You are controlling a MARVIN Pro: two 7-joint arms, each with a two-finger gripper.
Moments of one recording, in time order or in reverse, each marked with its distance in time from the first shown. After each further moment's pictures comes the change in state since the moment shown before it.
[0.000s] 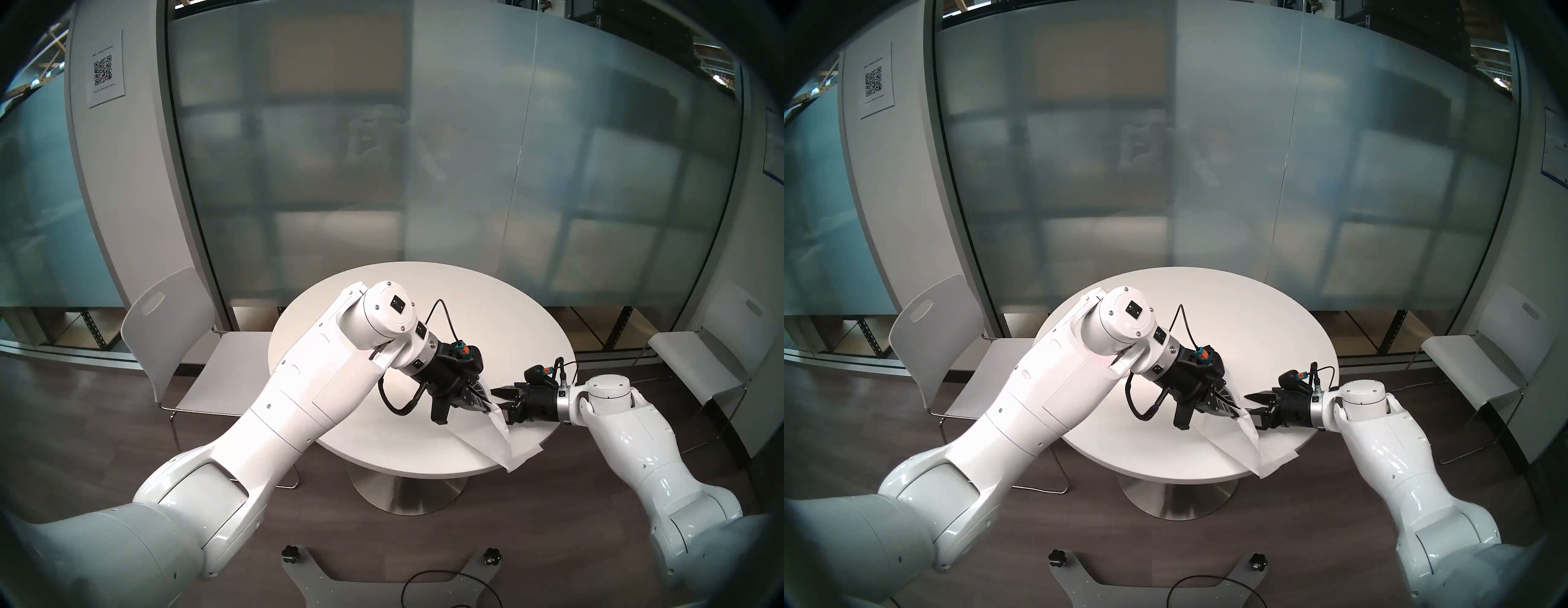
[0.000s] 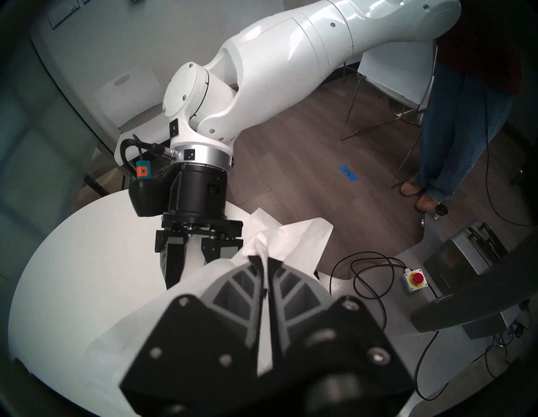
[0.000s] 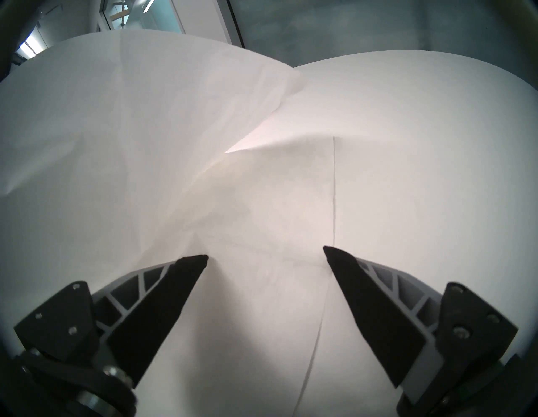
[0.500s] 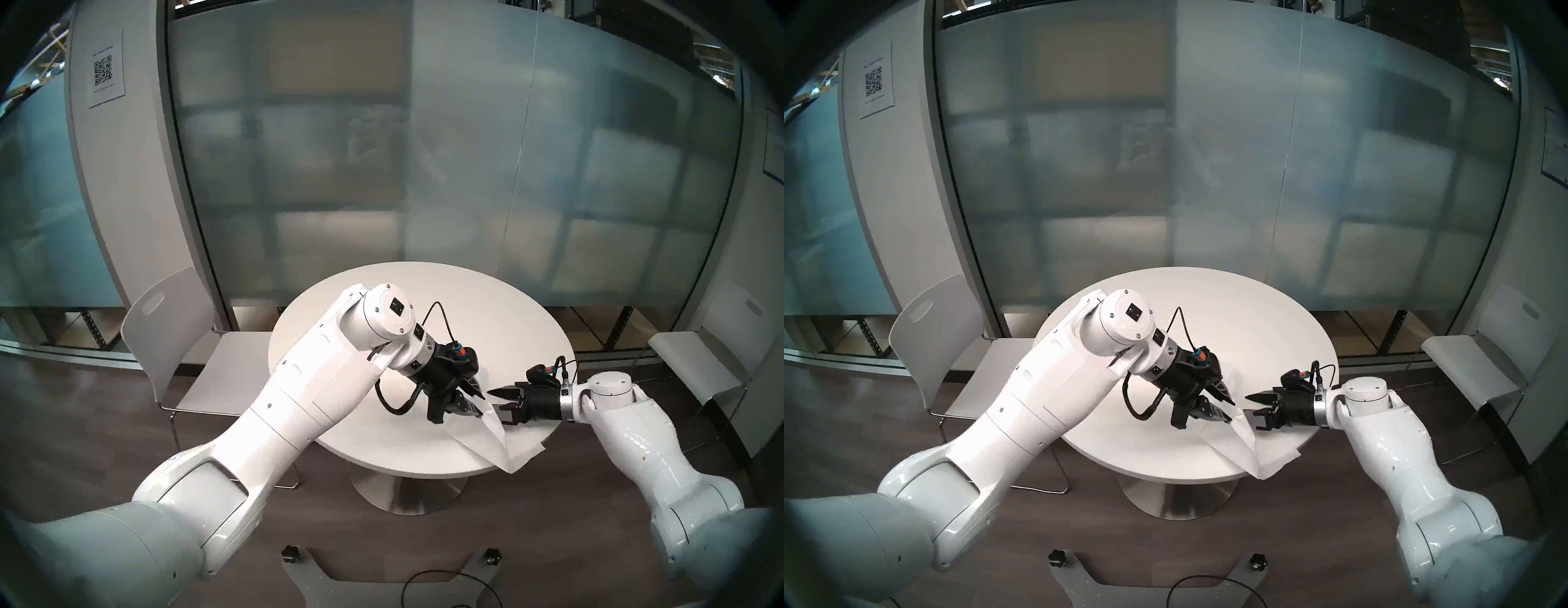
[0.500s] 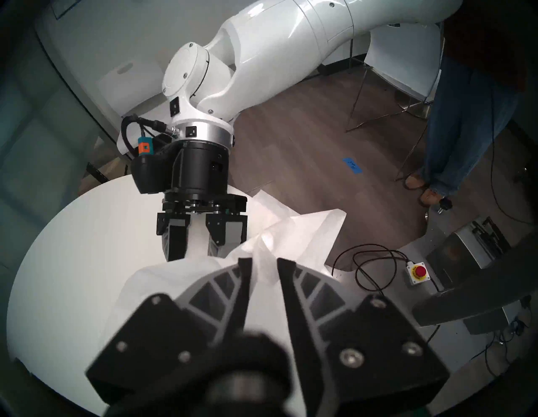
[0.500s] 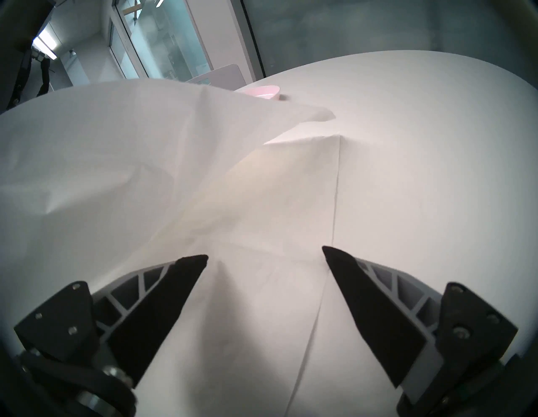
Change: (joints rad) left arm 0.000 0.004 0.000 0.013 0.020 -0.009 0.010; right arm 0.051 0.002 -0.017 0.082 -0.016 -0.049 0.062
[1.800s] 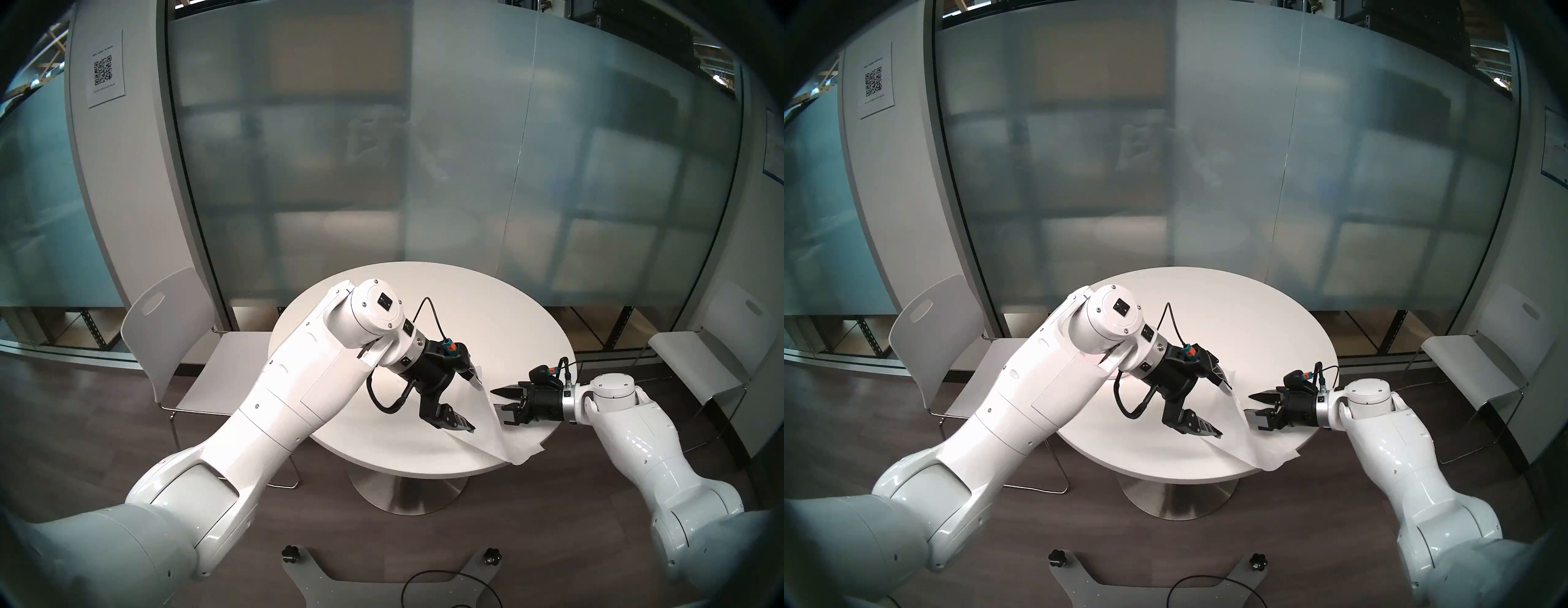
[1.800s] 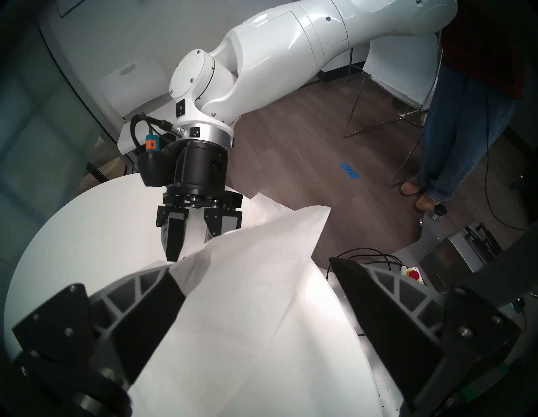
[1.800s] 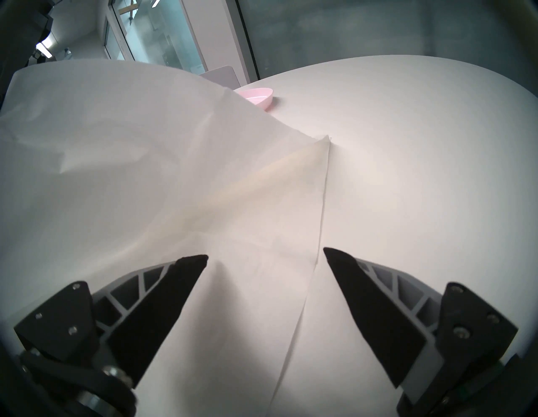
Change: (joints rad) left arm 0.013 0.028 -0.031 -0.041 -0.027 0.027 -0.032; right arm -0.047 -0.003 0.039 -0.060 -0.013 0.007 -0.043
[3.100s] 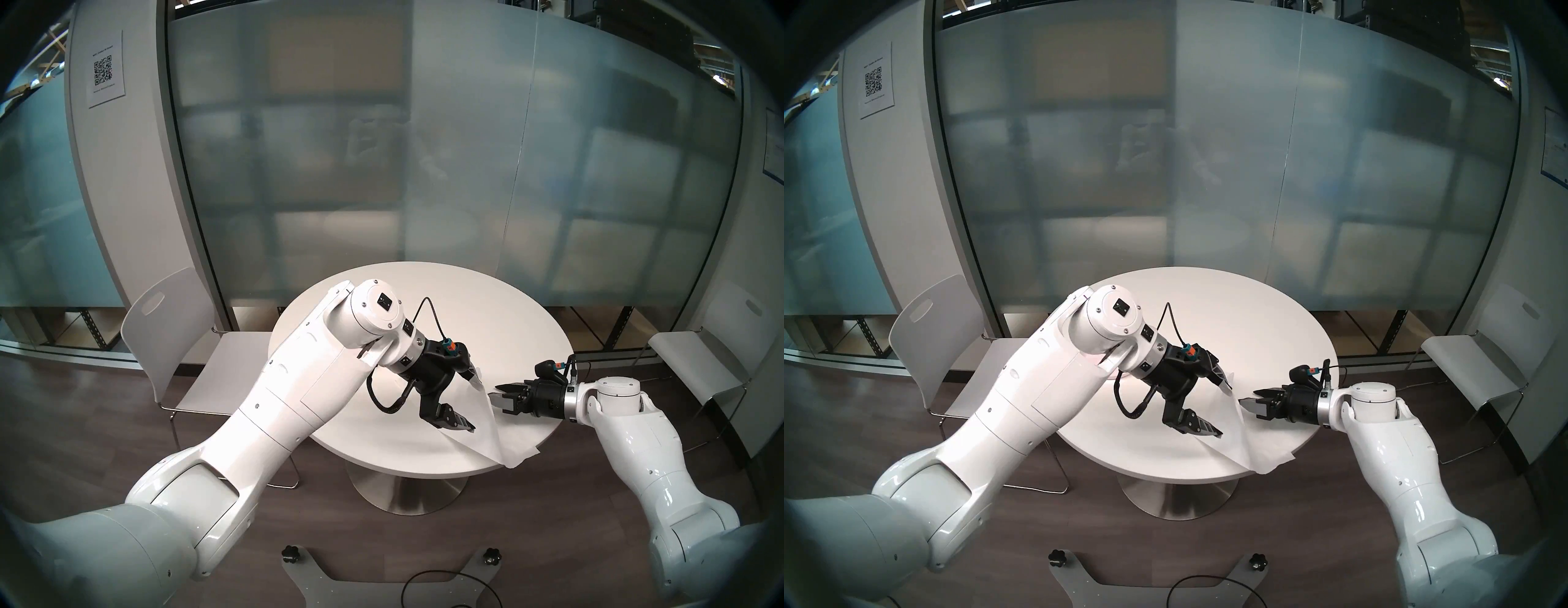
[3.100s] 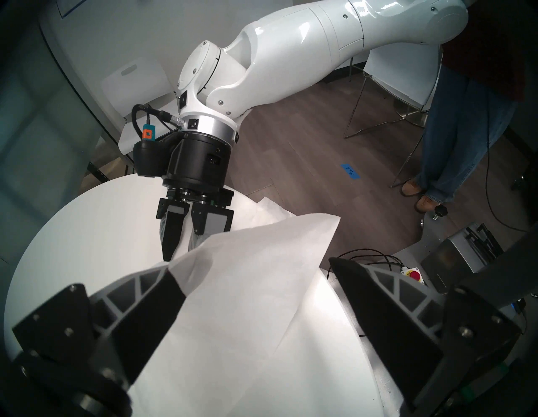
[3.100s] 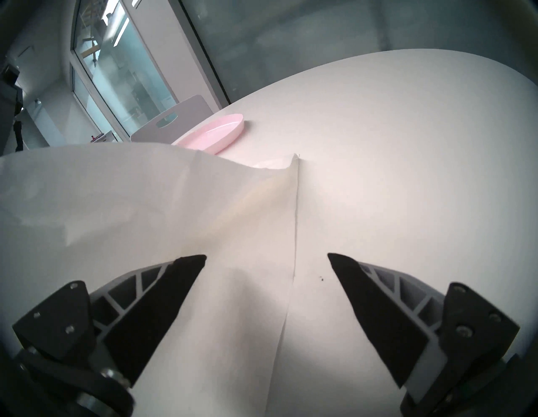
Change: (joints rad) left arm 0.000 0.000 0.000 0.002 -0.003 -0.003 0.001; right arm -0.084 -0.020 0.118 -0.131 0.092 0.209 -0.101
